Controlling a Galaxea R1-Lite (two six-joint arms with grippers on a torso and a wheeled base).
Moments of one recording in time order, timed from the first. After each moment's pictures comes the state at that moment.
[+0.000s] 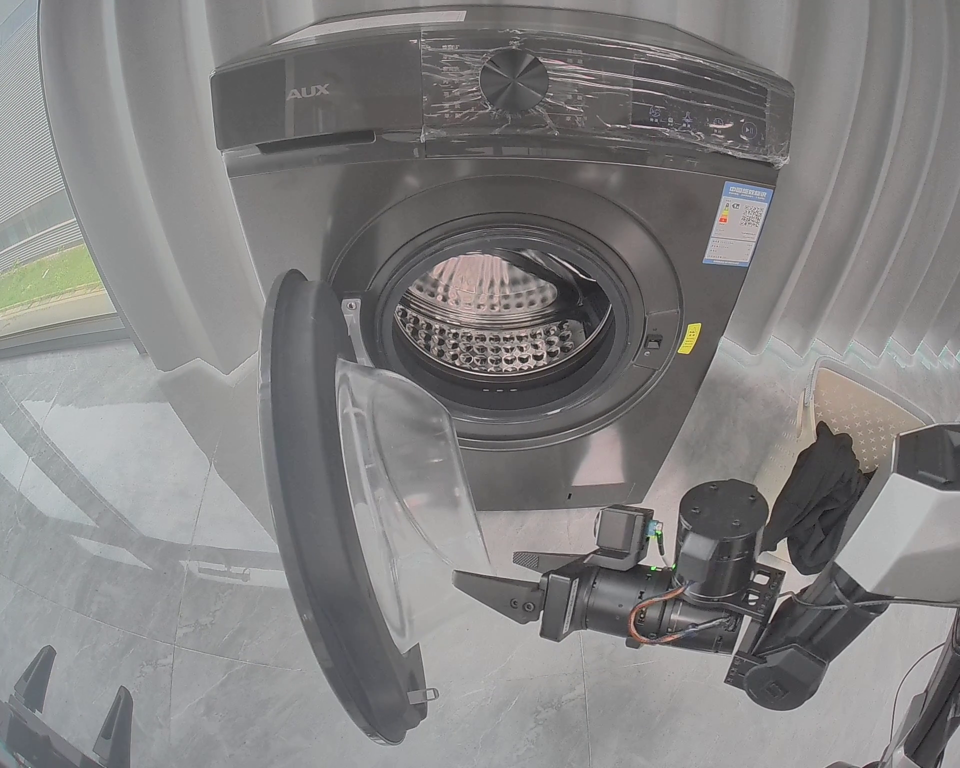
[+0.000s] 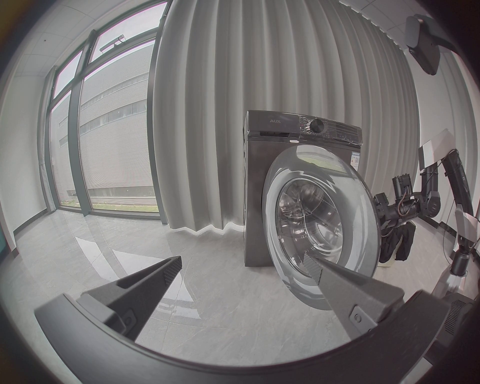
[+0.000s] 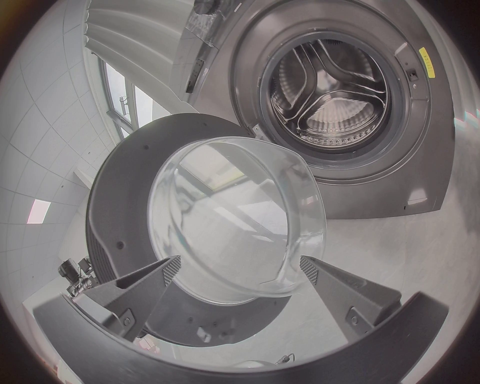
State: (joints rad) left arm 0.00 0.02 -0.02 0.01 -0.02 0.00; right arm 0.77 2.05 -0.56 -1.30 0.26 0.53
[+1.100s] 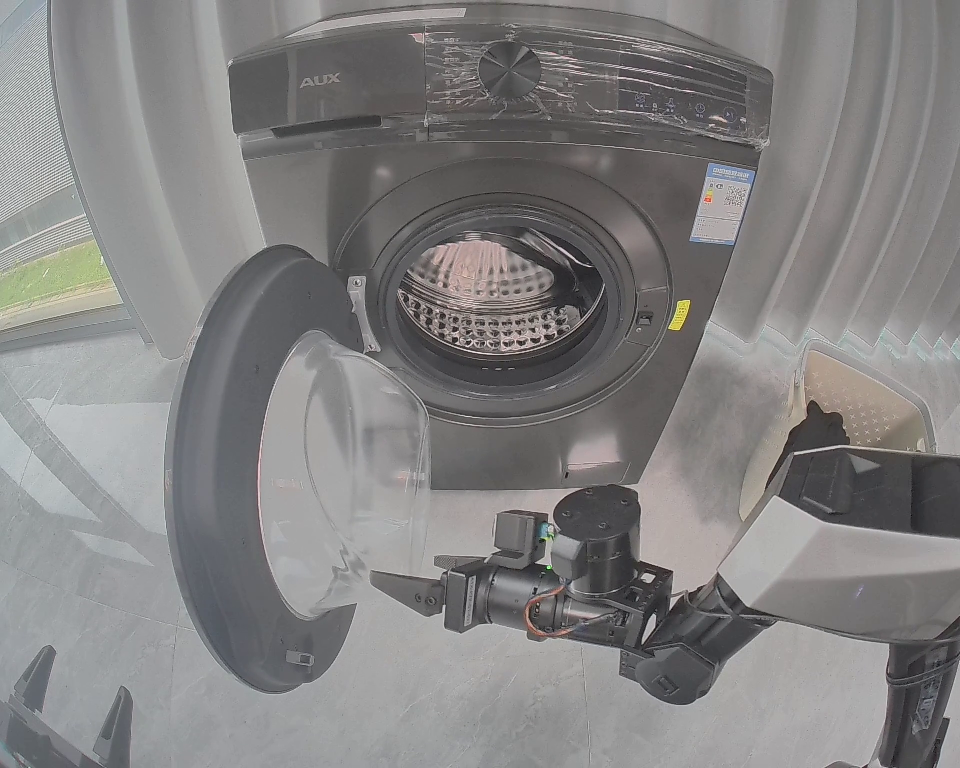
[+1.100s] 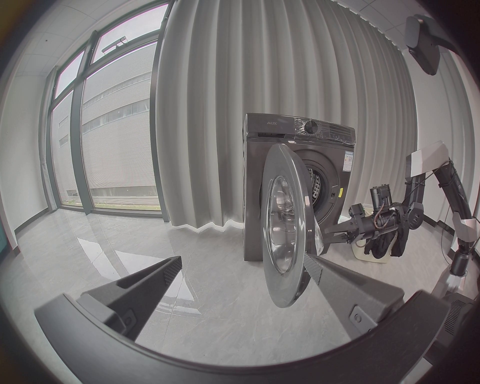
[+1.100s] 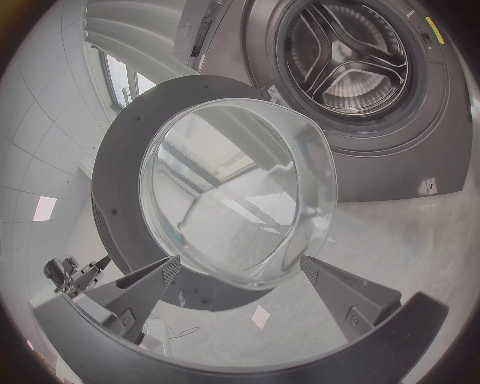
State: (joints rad) left arm 0.00 0.02 -0.02 0.01 -0.02 0.00; right arm 0.83 2.27 -0.89 -1.18 0.27 0.55
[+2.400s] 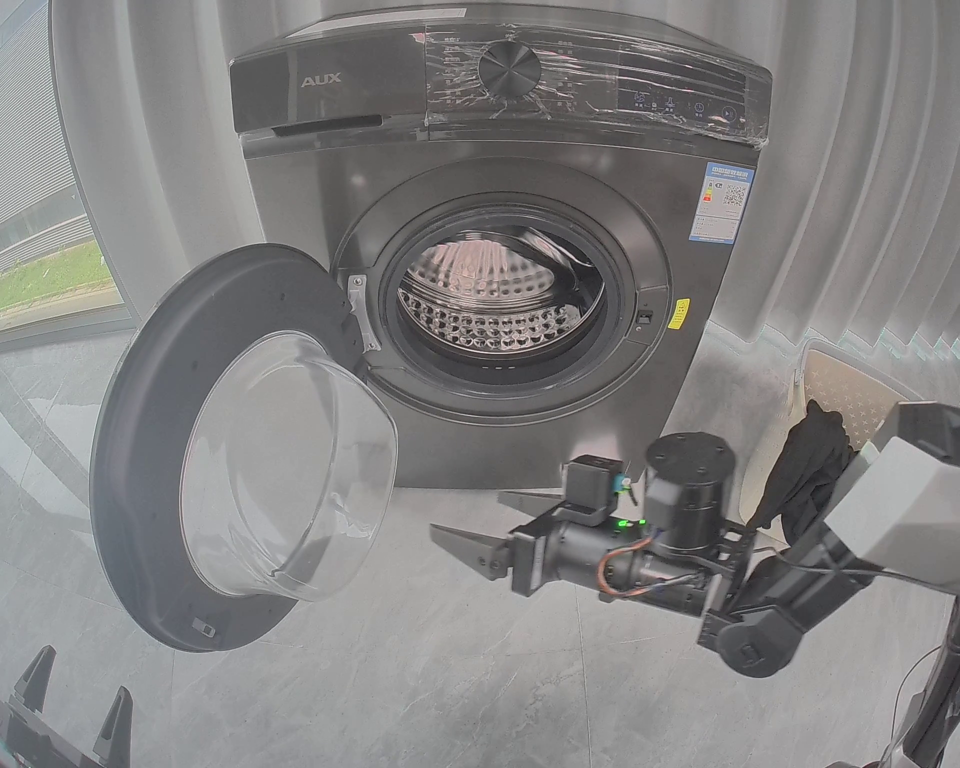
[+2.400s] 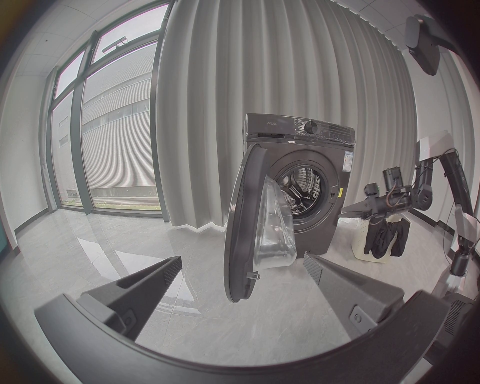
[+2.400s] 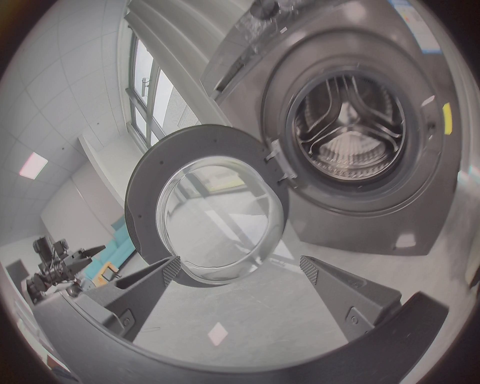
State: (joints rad) left arm 0.00 0.02 -0.02 0.00 -0.02 0.00; right arm 0.76 2.08 -0.77 -1.17 0.21 0.31
